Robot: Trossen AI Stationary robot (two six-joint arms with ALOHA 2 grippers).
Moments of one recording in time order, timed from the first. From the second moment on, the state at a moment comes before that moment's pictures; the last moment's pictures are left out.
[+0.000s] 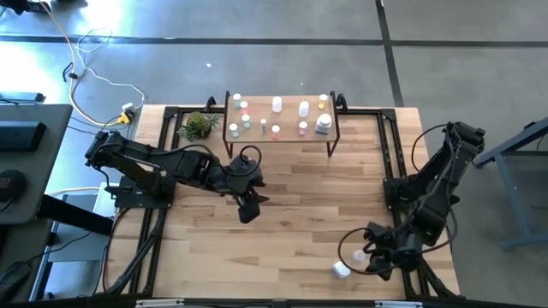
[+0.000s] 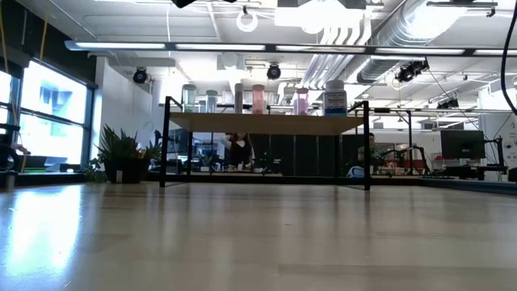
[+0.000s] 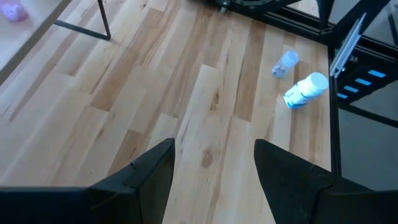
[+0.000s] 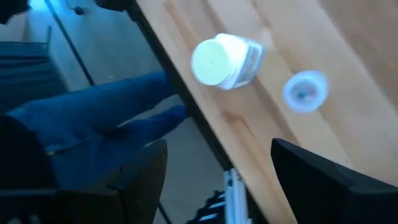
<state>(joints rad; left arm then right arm) -0.14 1.48 1.44 -0.74 -0.24 -0.49 1.00 1.21 0.94 -0.68 0.10 1.62</state>
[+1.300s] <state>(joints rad) -0.14 1.48 1.44 -0.74 -0.27 -0.50 1.05 1.59 1.14 -1.03 0.27 1.14</state>
